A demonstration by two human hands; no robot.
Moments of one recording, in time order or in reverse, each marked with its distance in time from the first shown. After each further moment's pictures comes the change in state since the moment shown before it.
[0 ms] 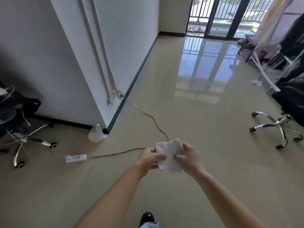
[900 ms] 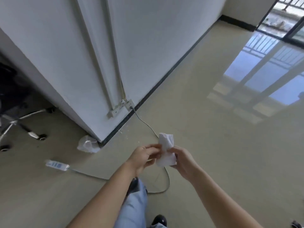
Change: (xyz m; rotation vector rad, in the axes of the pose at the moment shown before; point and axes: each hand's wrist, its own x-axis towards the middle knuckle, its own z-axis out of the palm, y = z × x) left_hand 0.427 0.328 -0.104 -0.446 0.238 -0.038; right_hand 0.595 -0.188 0.033 0.293 -0.590 0.402
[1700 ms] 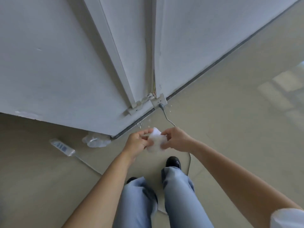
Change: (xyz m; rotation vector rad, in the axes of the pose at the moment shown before) left_hand 0.334 0.077 -0.203 0.029 0.393 -0.027; right_hand 0.435 -0.110 0.120 -1.098 -0.453 -0.050
